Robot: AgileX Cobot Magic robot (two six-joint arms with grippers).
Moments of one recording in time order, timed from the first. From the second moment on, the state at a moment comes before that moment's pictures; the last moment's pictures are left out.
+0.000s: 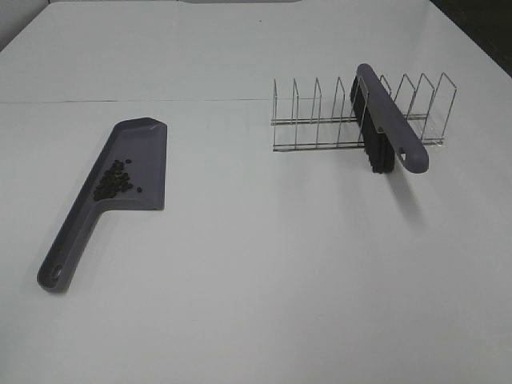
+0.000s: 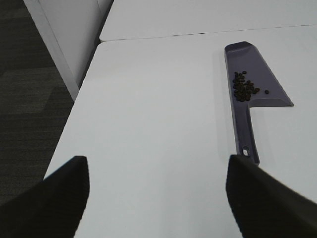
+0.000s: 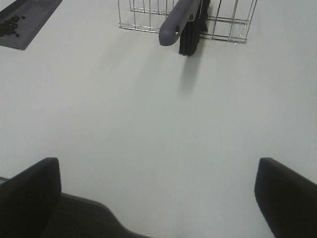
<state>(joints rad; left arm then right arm) -0.31 1.98 -1.00 -0.08 0.66 -0.21 0.04 0.00 -0.46 0.16 1.12 -0.15</state>
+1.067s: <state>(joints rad) -0.31 1.98 -1.00 -0.08 0.66 -0.21 0.04 0.00 -0.46 0.18 1.12 -0.15</state>
